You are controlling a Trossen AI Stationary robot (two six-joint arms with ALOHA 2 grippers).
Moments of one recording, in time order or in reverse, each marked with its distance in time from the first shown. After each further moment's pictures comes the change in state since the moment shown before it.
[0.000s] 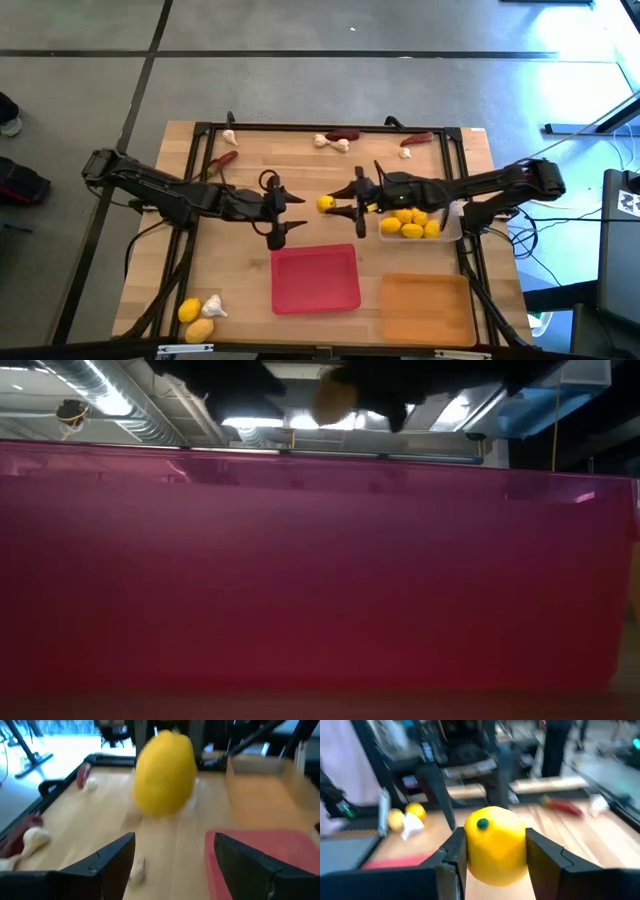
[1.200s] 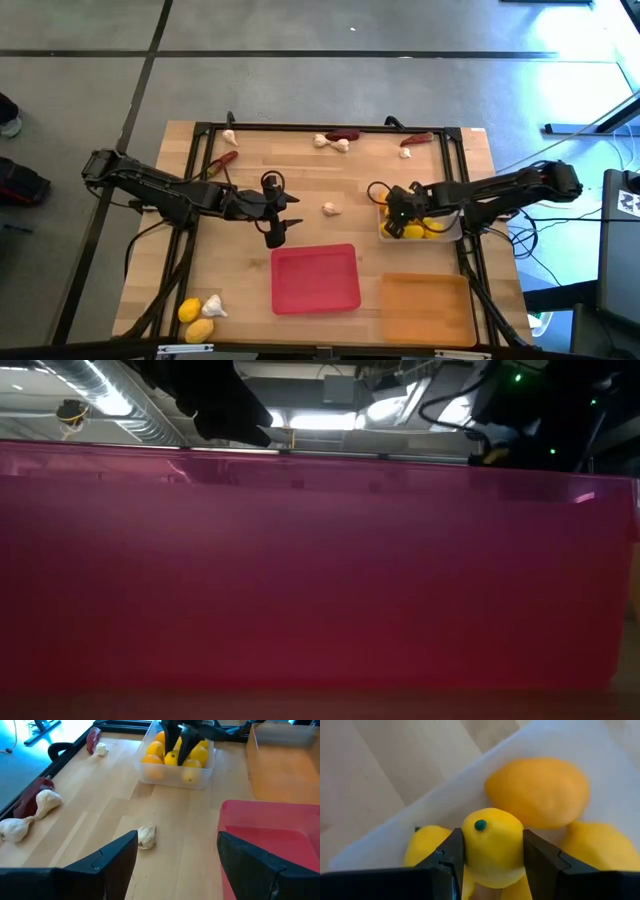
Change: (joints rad) left arm 0.018 -0.002 -0.003 -0.131 -0.010 -0.080; right arm 0.001 -0.177 -0.208 -1.002 0.208 0.499
